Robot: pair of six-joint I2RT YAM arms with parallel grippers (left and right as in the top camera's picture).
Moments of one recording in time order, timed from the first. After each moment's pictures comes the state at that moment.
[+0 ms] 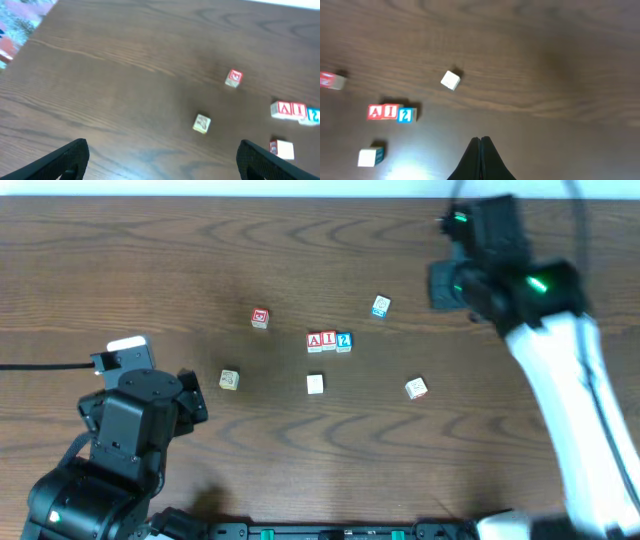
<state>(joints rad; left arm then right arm) -0.40 0.82 1.20 -1.23 -0.49 -0.45 0.26 1.51 1.69 -1.12 0.13 0.12</state>
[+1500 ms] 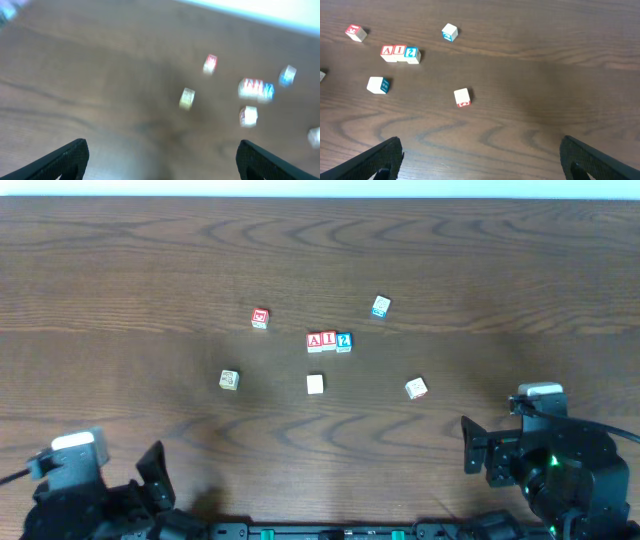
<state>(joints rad) -0.32 0.46 1.25 -1.43 -0.32 -0.42 0.26 0.56 1.02 -1.18 0.11 0.12</state>
